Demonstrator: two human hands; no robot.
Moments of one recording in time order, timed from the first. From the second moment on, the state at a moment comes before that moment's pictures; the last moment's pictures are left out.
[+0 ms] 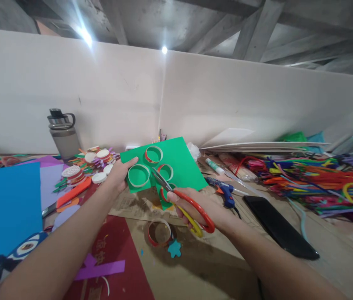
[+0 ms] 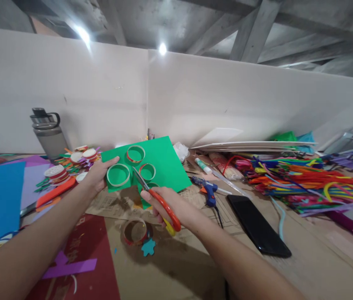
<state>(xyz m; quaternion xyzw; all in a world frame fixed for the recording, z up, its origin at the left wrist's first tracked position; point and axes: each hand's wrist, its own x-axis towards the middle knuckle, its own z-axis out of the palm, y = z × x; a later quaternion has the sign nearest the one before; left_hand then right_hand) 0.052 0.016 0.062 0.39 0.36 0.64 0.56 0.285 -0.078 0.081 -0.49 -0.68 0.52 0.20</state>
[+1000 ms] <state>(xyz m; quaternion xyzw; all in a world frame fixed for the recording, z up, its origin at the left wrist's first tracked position) 0.078 0.002 0.061 0.41 0.33 0.59 0.61 0.274 -0.070 0.066 -0.48 -0.67 0.48 0.29</state>
